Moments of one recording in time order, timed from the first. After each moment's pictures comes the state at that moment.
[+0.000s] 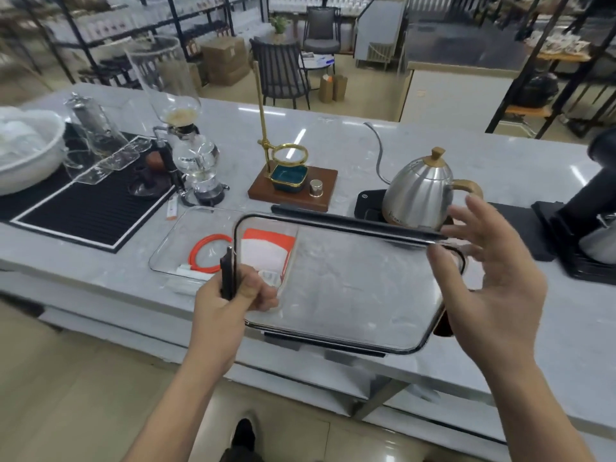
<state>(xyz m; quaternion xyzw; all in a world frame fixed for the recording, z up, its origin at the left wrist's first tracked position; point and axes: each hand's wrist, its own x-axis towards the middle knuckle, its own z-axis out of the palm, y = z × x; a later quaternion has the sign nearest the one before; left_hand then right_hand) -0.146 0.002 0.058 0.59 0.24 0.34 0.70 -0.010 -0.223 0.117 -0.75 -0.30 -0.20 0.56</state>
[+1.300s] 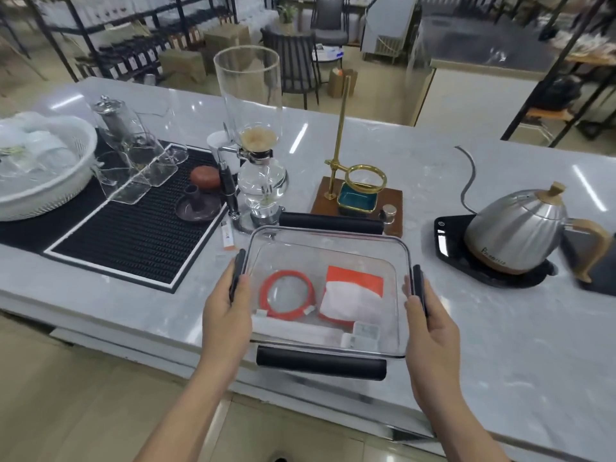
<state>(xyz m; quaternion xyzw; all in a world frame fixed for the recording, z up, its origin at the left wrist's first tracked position) -0.156 0.206 0.034 0.66 0.34 0.27 0.61 -0.048 -0.011 0.036 -0.73 -0.06 0.05 0.68</state>
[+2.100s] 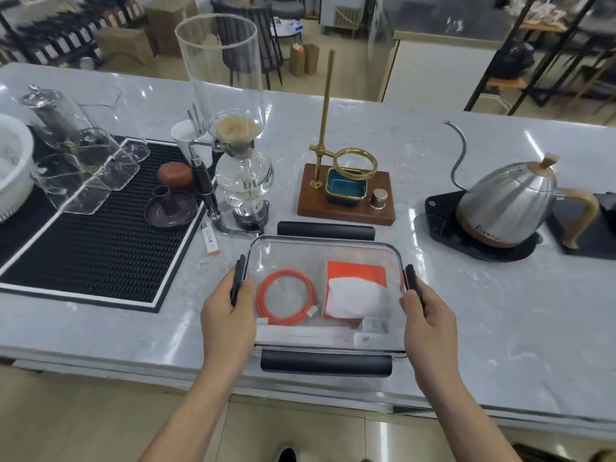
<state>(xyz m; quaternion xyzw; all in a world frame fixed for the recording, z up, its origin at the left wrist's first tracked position) -0.136 0.233 0.016 0.70 0.35 0.22 0.58 -0.043 0.011 0.011 -0.79 0.02 0.03 0.61</state>
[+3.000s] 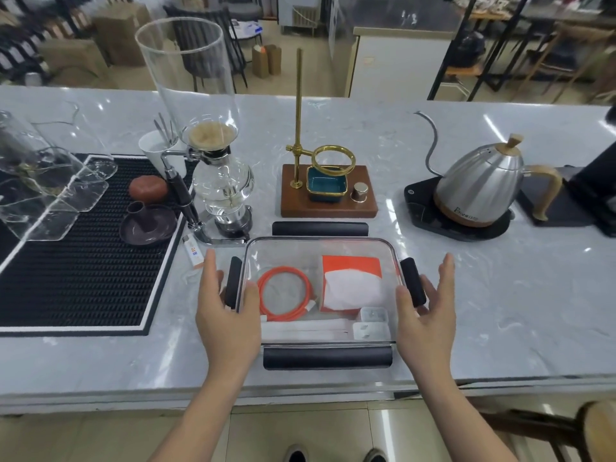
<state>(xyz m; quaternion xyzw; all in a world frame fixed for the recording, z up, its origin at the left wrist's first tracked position) -0.124 0.242 -0.005 0.72 0.32 0.28 0.55 -0.058 0.016 -0.001 -0.81 0.05 -0.09 0.58</state>
